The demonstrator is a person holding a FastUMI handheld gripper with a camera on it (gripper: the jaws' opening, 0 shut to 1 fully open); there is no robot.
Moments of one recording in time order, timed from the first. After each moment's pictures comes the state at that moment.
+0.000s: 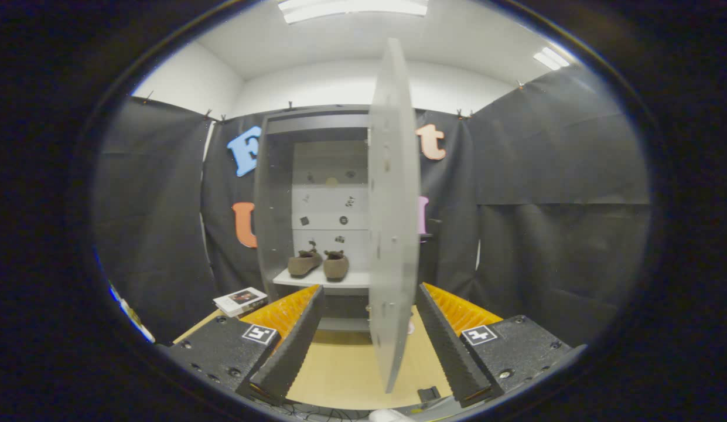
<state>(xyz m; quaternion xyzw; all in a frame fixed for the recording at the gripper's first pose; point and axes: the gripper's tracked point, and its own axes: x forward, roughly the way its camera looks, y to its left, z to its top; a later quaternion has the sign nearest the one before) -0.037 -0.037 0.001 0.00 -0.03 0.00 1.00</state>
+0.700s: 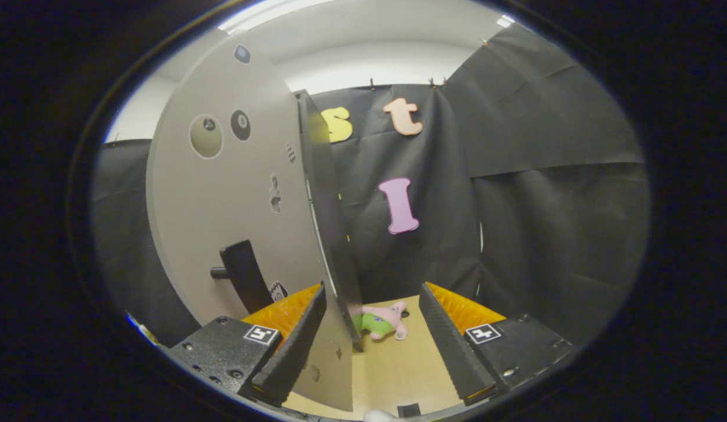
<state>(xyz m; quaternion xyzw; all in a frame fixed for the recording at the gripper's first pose) 0.078 -0.143 0.010 0.06 0.01 0.06 1.00</state>
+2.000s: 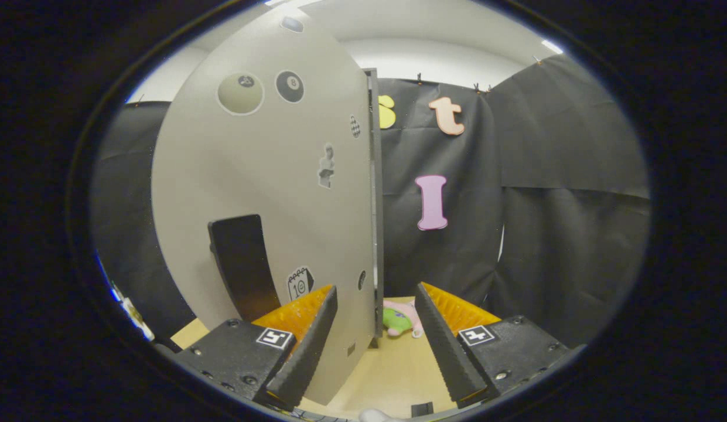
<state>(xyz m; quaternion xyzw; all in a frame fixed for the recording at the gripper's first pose) 0.085 -0.022 -0.002 -0.01 0.01 0.06 1.00</state>
